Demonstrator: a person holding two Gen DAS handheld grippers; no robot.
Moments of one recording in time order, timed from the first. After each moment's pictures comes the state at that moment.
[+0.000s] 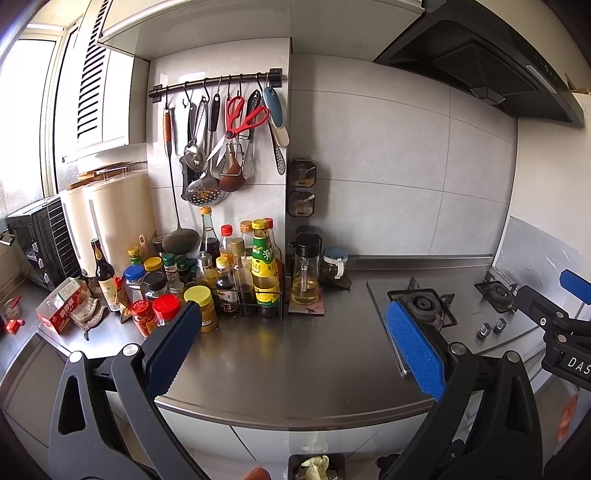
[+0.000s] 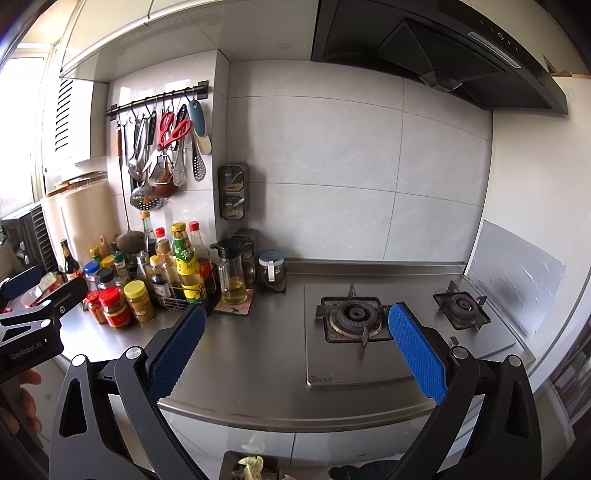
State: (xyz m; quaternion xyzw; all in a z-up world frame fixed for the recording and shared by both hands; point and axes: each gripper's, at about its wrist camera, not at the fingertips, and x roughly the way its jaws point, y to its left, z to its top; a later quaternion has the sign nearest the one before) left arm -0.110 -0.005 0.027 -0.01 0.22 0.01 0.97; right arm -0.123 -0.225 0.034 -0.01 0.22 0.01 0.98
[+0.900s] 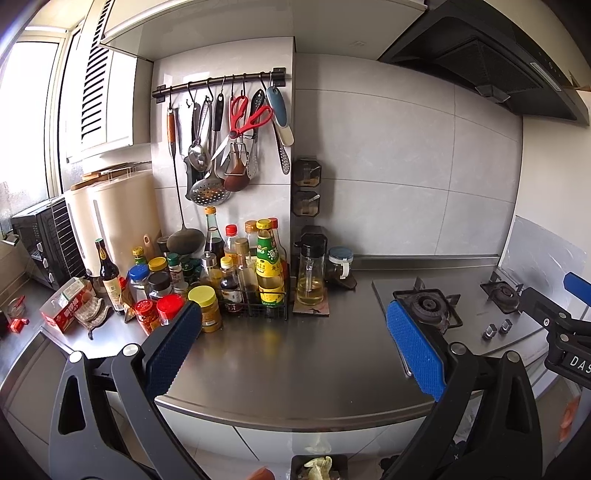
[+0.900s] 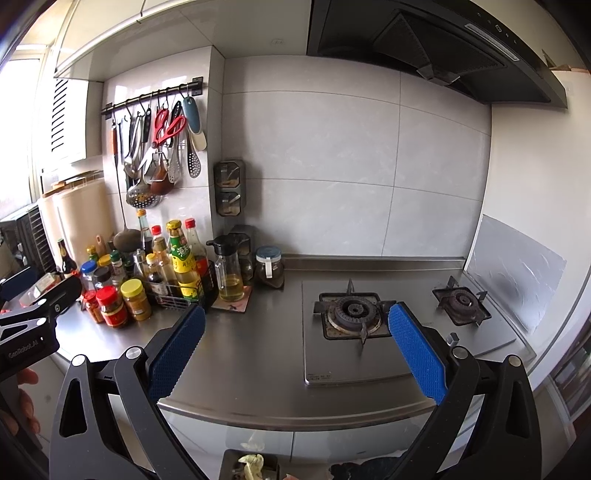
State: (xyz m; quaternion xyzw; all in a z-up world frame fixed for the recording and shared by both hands) left arm -0.106 -0.002 0.028 -0.01 0.22 0.02 0.97; right arm -0.119 -0.231 0.029 0.00 0.22 0.01 0.98
